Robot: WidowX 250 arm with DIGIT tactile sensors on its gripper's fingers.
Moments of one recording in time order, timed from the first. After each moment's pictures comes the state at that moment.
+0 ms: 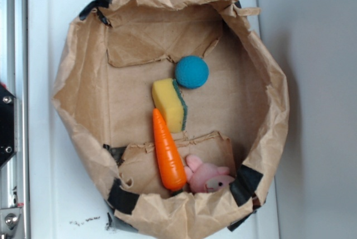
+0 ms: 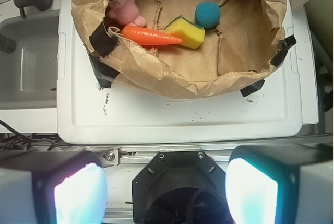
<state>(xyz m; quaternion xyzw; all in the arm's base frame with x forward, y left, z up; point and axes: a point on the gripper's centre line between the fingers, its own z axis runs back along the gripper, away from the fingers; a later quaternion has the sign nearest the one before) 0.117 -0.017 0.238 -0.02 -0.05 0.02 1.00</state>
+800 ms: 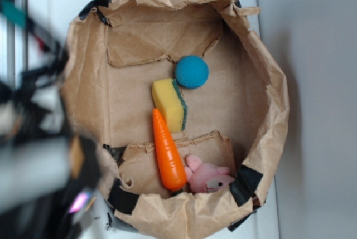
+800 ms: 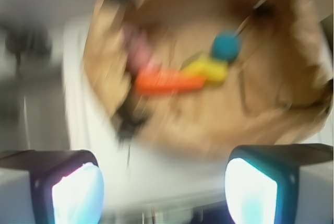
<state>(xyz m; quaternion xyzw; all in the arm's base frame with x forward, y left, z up) 0.202 -0.018 0.220 -0.01 -0.11 0.17 0.98</state>
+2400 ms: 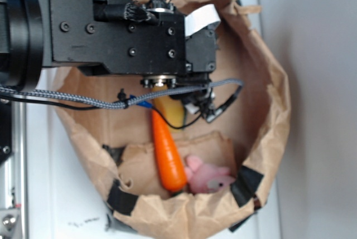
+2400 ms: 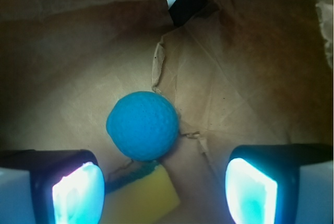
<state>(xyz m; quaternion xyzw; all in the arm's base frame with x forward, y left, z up) 0.273 0.054 0.077 0.04 -0.10 0.34 0.93</state>
